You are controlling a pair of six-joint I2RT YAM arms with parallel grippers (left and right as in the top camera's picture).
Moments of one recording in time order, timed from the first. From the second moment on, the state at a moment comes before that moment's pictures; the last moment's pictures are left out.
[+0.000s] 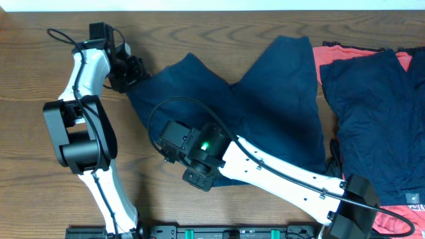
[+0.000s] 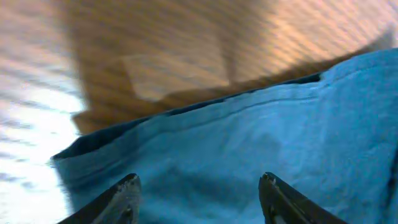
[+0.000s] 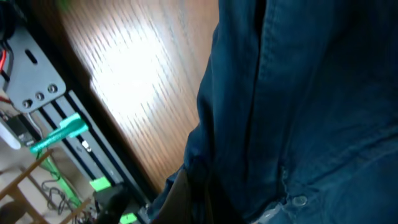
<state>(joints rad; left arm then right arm) 0.16 2.18 1.72 -0.91 0.34 -0.28 1.10 1.80 1.60 -1.24 -0.07 0.02</state>
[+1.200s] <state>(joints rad) 0.21 2.26 1.70 -0.93 0.33 -0.22 1.04 1.89 1.50 -1.15 -0.09 0.01</state>
